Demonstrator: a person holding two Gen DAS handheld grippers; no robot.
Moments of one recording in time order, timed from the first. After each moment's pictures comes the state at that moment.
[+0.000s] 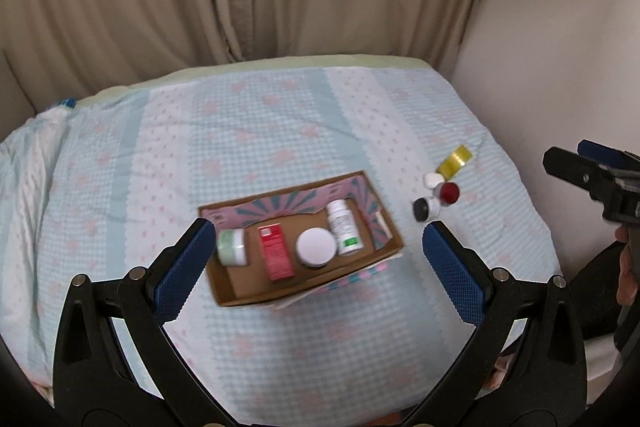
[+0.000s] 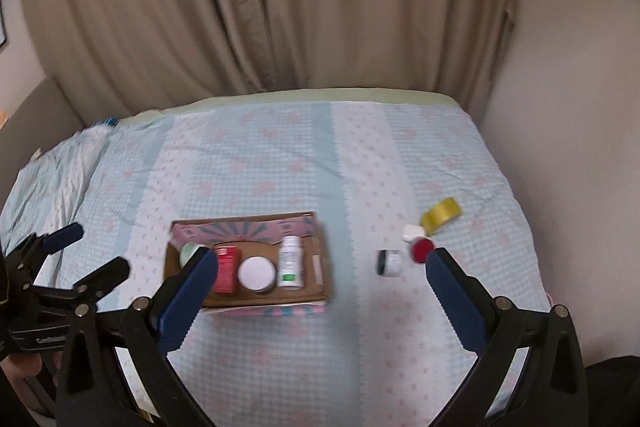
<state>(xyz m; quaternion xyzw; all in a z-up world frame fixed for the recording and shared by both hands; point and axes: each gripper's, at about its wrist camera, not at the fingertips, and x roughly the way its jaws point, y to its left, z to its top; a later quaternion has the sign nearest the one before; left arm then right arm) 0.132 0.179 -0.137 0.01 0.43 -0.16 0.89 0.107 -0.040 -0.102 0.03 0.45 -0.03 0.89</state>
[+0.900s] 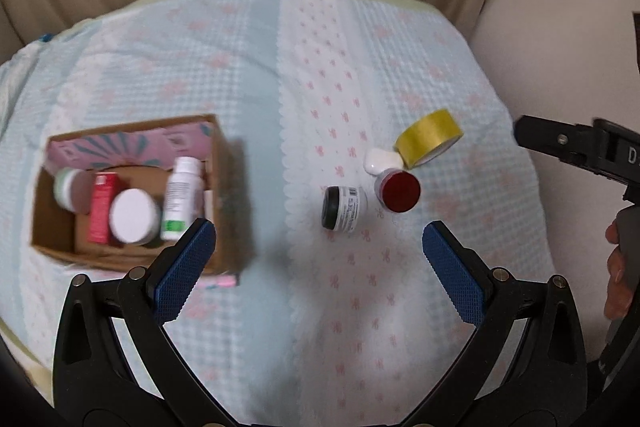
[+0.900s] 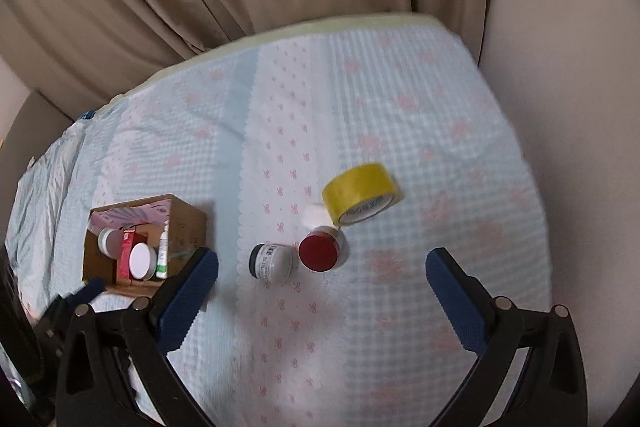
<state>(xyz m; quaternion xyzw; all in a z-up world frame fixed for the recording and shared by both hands) 0.187 -0.106 -0.314 -0.02 0.52 -0.08 0.85 0.202 -0.305 -0.260 0.10 0.54 0.04 0.84</state>
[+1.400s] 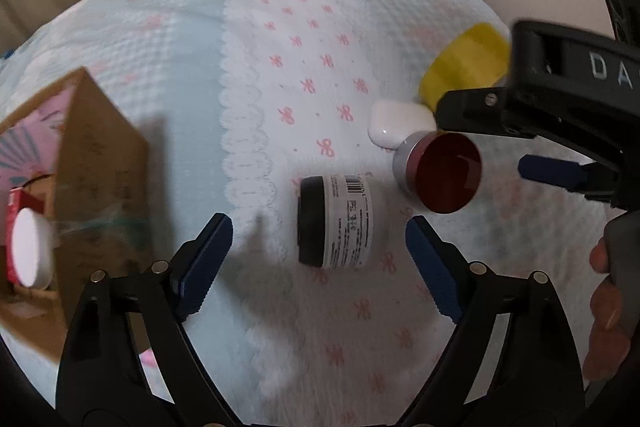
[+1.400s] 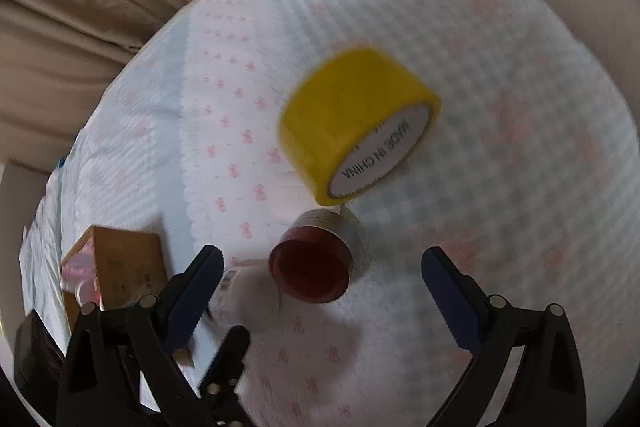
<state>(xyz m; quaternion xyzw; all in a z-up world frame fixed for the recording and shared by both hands) 0.235 -0.146 -0.456 0.02 0.53 -0.11 0.84 0.246 -0.305 -0.420 0.24 0.58 -0.01 0.78</state>
